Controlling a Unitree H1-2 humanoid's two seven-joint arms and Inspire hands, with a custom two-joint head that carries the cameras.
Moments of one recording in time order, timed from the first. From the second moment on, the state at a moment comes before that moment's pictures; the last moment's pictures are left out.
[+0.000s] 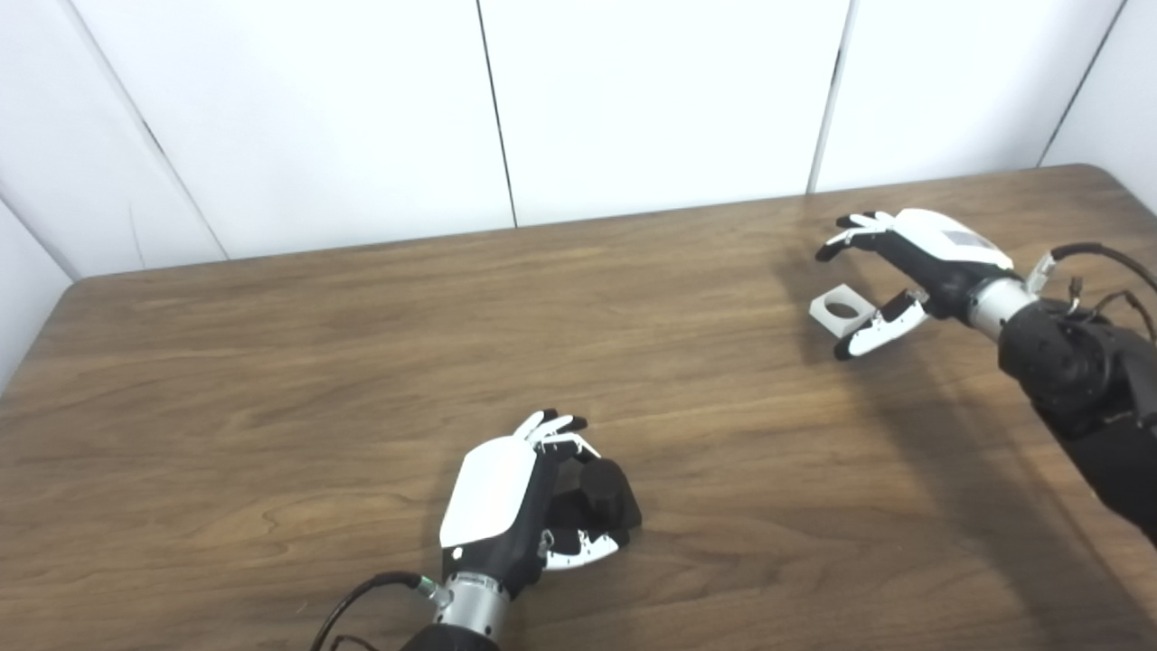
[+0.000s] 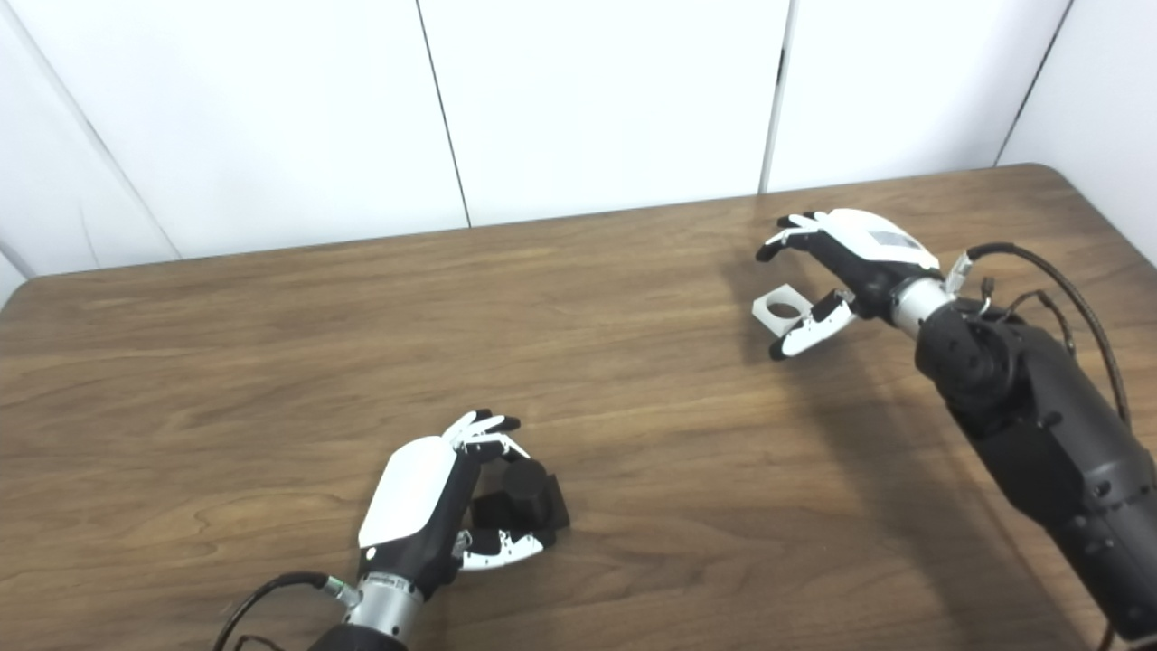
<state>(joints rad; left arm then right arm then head) 0.07 0.04 -0.47 -0.35 0.95 0.30 -0.11 -0.48 -0.70 0.24 0.05 -0.61 0.22 0.36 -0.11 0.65</state>
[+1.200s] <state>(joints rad) 0.07 0.02 -0.46 -0.33 0.95 0.28 -0.08 -0.67 -0.75 0.44 0.26 -0.91 -0.11 0.47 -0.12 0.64</state>
